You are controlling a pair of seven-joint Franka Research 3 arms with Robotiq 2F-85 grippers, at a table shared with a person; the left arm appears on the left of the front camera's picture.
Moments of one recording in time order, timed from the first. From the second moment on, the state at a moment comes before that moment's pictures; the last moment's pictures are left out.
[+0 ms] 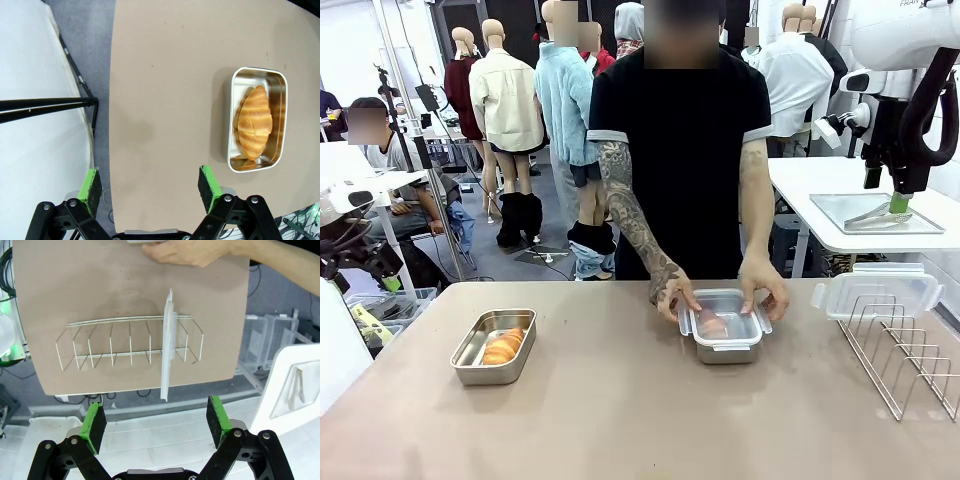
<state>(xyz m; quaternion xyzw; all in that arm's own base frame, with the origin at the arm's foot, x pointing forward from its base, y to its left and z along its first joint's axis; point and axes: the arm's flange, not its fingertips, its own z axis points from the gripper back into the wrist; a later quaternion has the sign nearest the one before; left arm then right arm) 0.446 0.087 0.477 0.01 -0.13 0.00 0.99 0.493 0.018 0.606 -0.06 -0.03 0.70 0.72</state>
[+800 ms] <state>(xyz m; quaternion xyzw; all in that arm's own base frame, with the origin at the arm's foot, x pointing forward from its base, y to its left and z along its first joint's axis) 0.446 0.087 0.477 0.01 -0.13 0.00 0.99 0.493 0.018 0.606 -0.06 -0.03 0.70 0.72</state>
